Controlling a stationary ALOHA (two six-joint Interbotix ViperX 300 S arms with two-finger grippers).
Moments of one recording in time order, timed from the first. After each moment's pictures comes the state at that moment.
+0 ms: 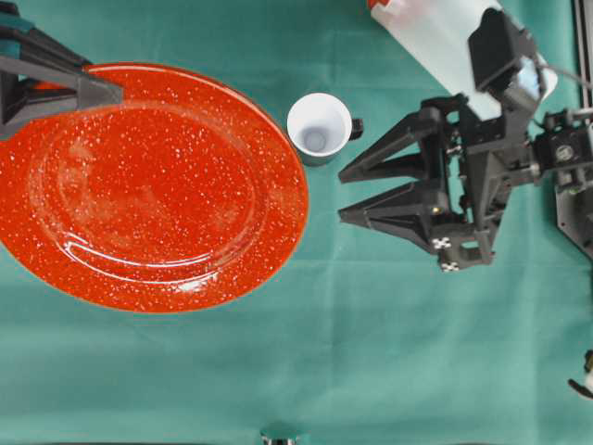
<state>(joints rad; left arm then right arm) 0.00 -0.75 0.57 0.00 0.35 -0.71 0.15 -0.47 0.60 -0.05 0.18 0.81</state>
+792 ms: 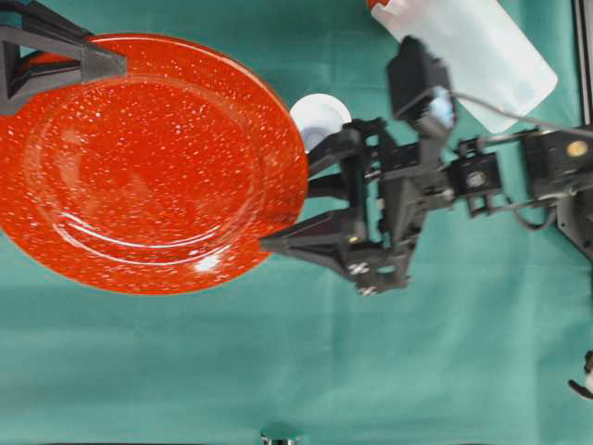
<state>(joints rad) 0.05 -0.74 0.55 0.00 0.35 -0.70 0.15 -0.21 0.48 -0.05 -0.06 0.81</state>
